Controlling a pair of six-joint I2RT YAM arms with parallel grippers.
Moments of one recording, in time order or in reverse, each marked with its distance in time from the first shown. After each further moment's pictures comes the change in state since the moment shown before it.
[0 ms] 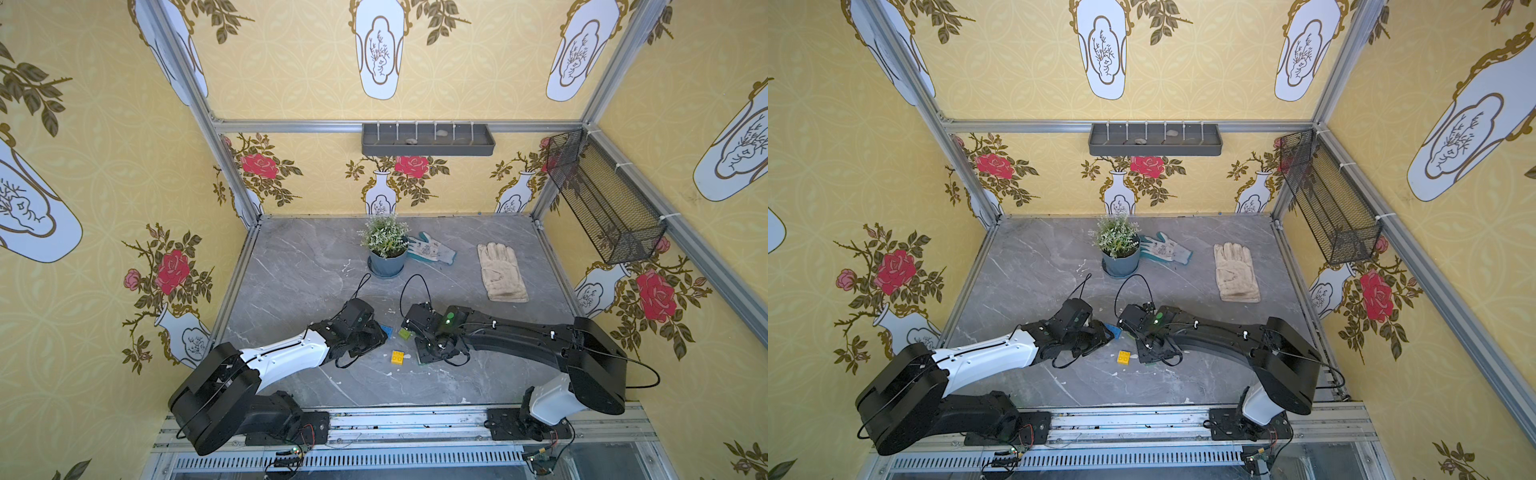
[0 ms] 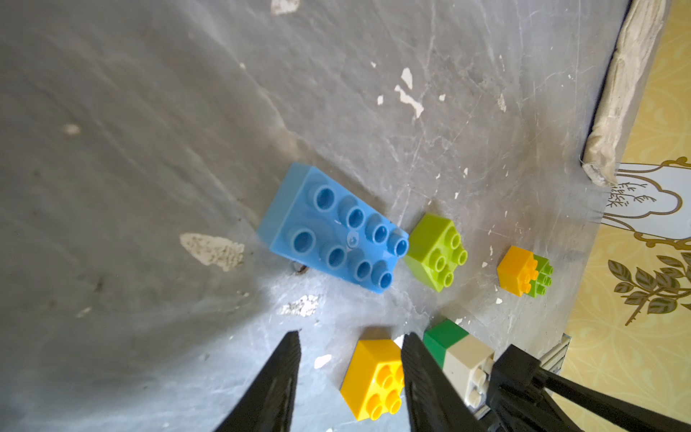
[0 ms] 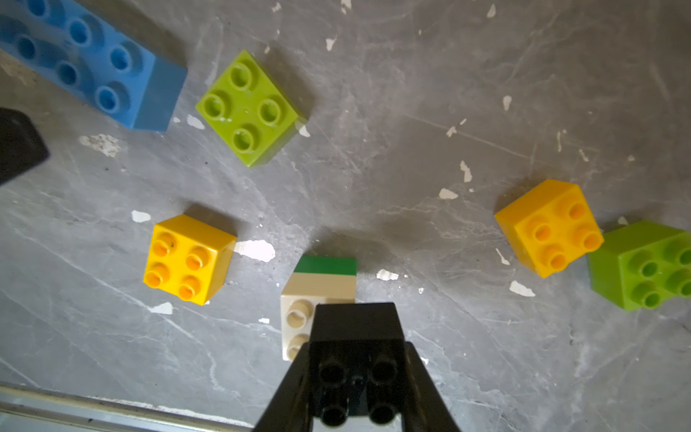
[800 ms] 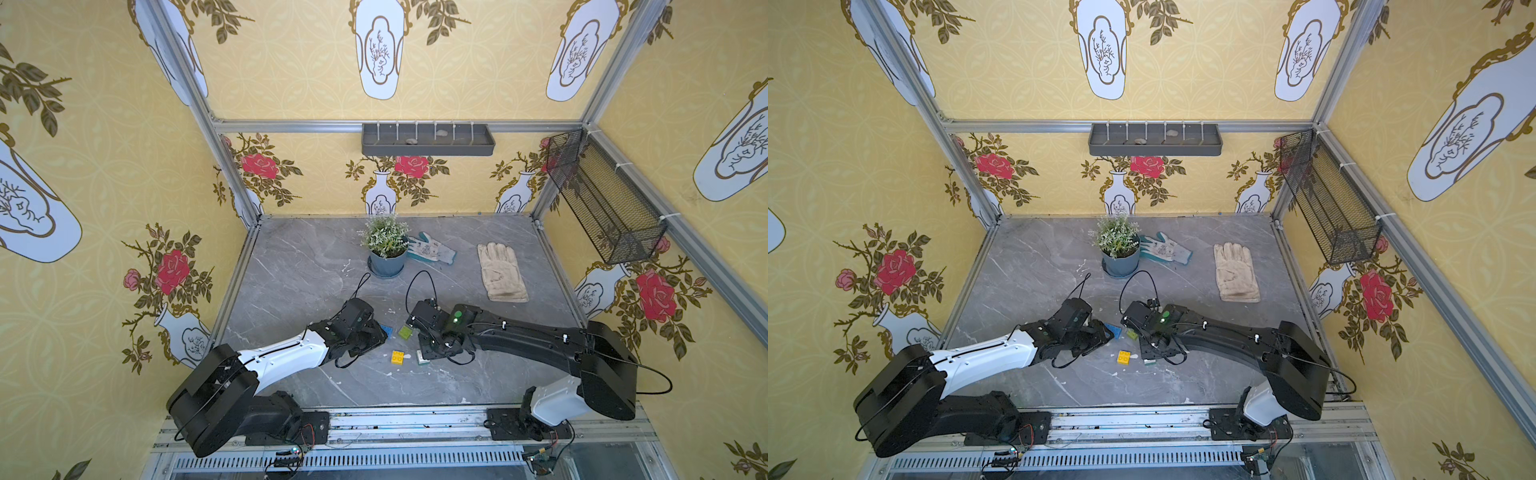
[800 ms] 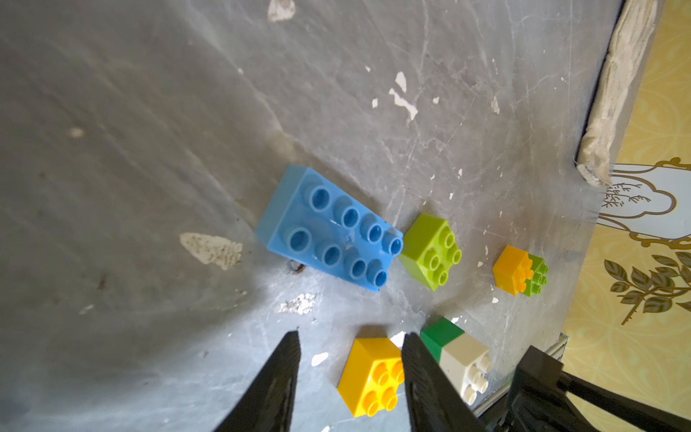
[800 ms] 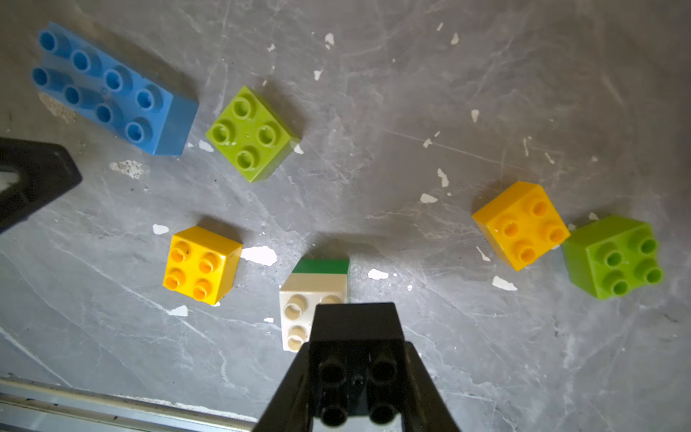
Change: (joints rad) left arm 0.000 -0.011 0.002 -0.003 -0.002 0.000; right arm -0.019 -0.046 0.002 -0.006 0.009 0.017
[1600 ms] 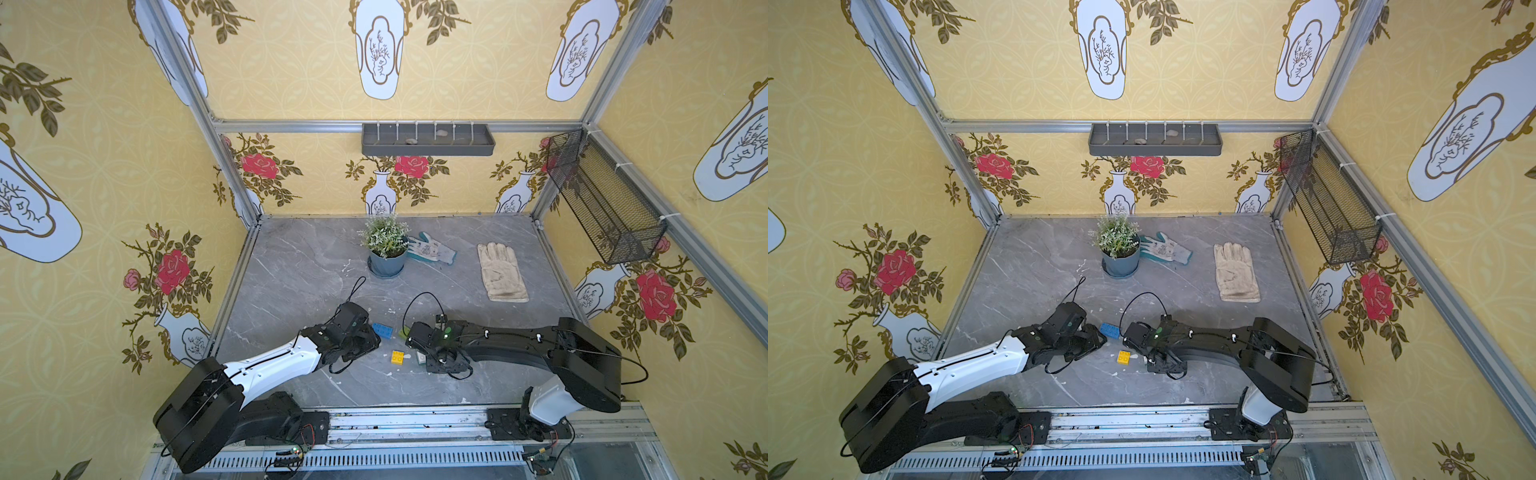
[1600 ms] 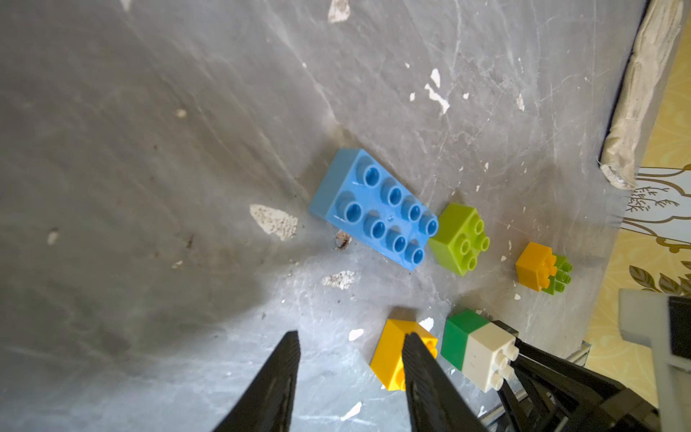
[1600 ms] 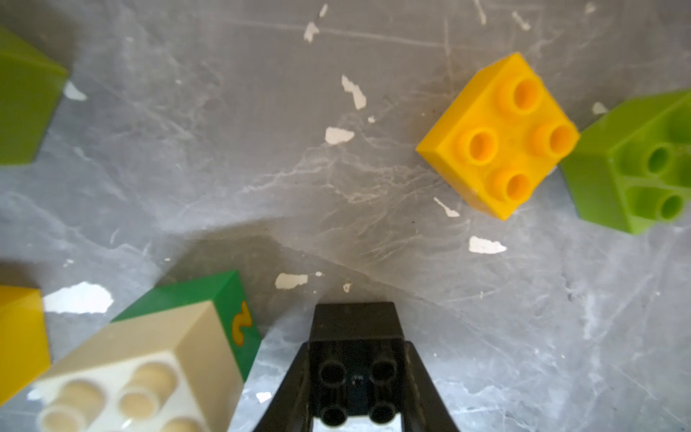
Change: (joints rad) left arm 0.001 -0.088 -0.037 -0.085 -0.042 0.011; right arm 0.062 0.058 -0.138 0.031 0.075 0.255
